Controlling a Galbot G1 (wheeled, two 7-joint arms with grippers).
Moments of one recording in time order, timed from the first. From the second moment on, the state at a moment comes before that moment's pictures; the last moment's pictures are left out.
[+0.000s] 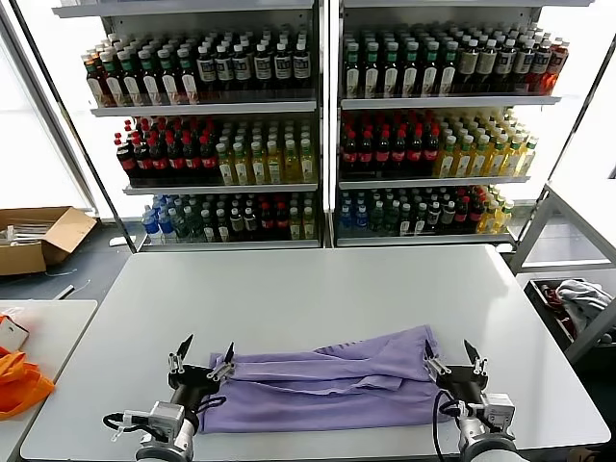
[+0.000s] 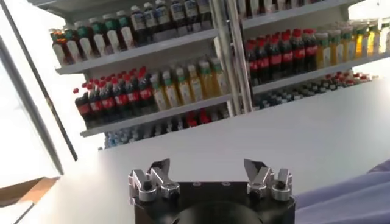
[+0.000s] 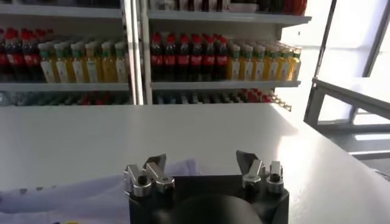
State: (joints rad) left arm 1.56 -1.34 -0.47 -2.17 -0.01 0.40 -0.09; right arm -1.53 1.28 0.55 2.17 0.30 -0.39 0.23
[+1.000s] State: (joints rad) left arm 1.59 -1.41 -0.49 -2.06 -0.11 0.43 -0.10; right arm -1.46 1.24 0.58 2.22 0.38 -0.40 0.24
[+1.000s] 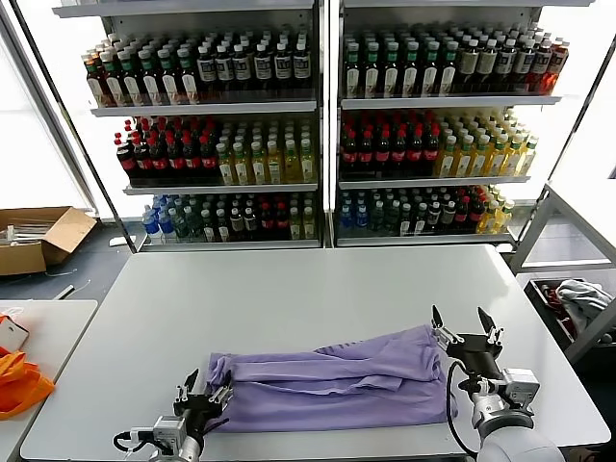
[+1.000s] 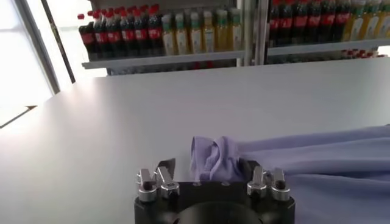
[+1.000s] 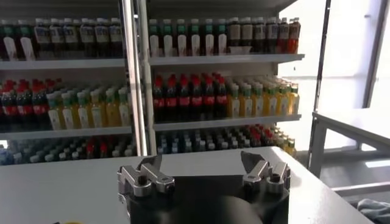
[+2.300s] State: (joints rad) left arm 1.51 -1.19 -0.85 -2.03 -0.18 0.42 0.03; right arm -1.39 1.23 0.57 2.21 0.41 -0.42 0.26
